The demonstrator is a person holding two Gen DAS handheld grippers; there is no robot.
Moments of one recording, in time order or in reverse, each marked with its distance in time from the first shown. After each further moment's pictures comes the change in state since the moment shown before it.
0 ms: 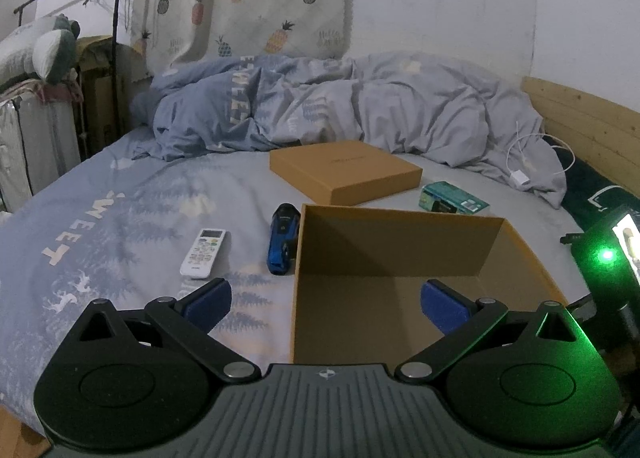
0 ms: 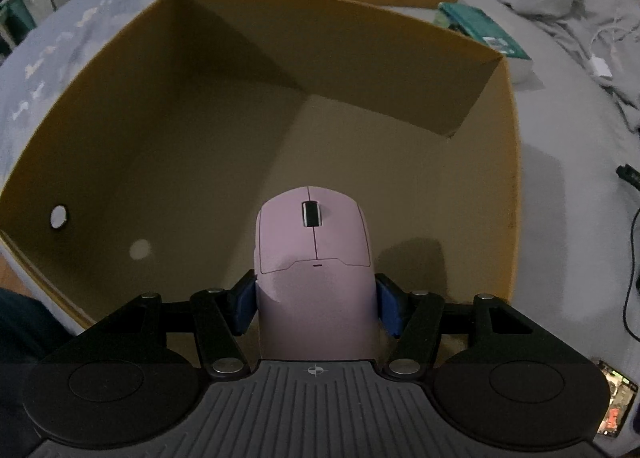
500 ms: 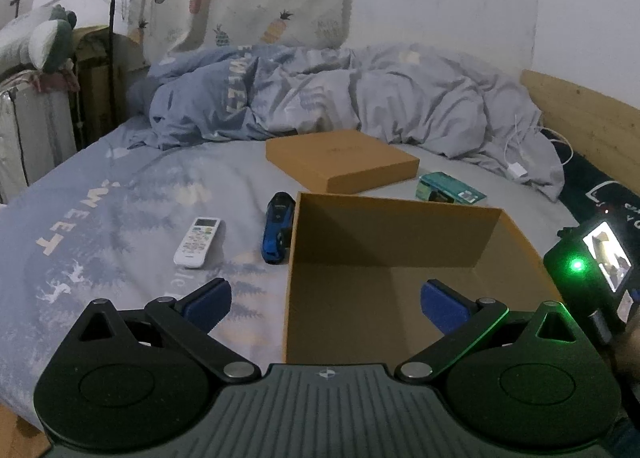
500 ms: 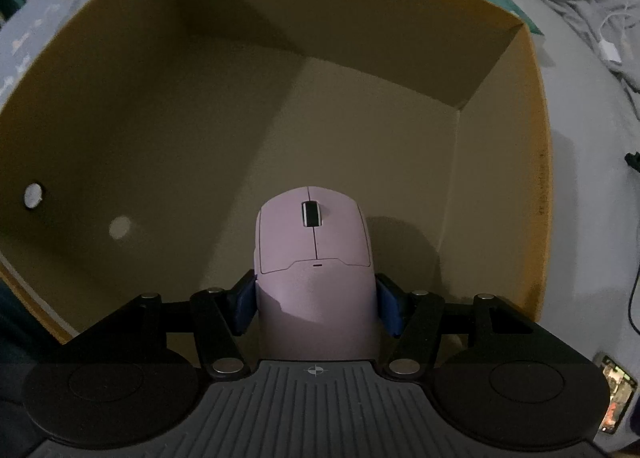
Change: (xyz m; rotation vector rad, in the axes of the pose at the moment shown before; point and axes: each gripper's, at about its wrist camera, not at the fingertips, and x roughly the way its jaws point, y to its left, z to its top) left arm 0.004 -0.002 -0.004 -0.006 0.030 -0.012; right arm 0.024 0.004 0.001 -0.012 0.097 -0.024
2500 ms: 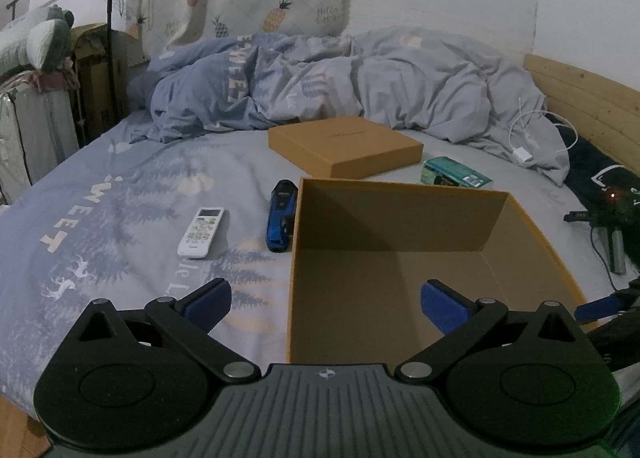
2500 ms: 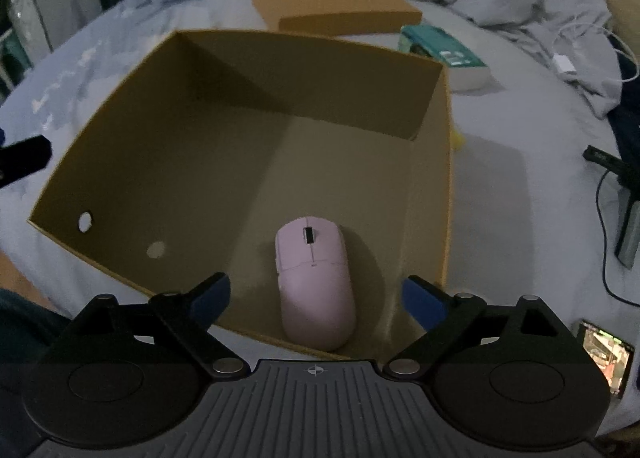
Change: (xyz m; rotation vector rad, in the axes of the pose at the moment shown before) left arm 0.005 -0.002 -0.006 0.017 0.033 0.024; right arm -0.080 -0.017 -0.048 0.097 -0.235 0.022
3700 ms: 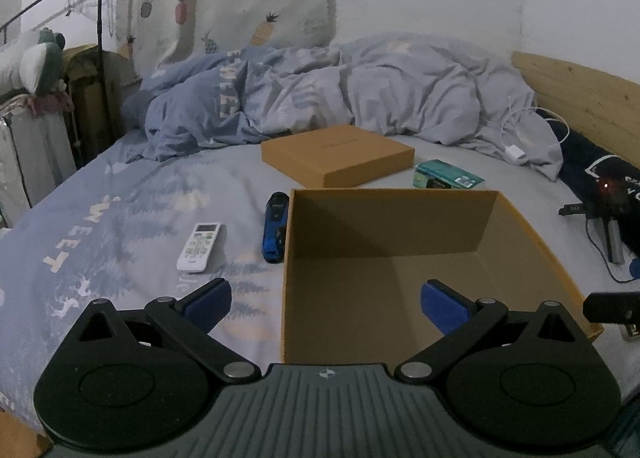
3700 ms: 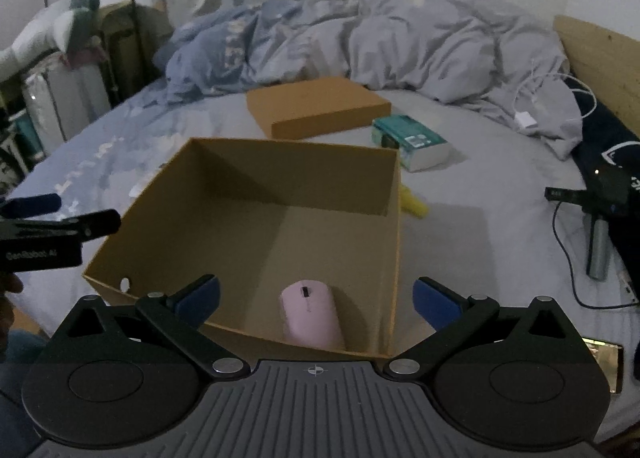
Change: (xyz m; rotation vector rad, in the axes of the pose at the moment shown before) left arm -0.011 -0.015 0.001 0.062 -0.033 0.005; right arm -0.073 -0.015 -0.027 0.068 -0.302 0.003
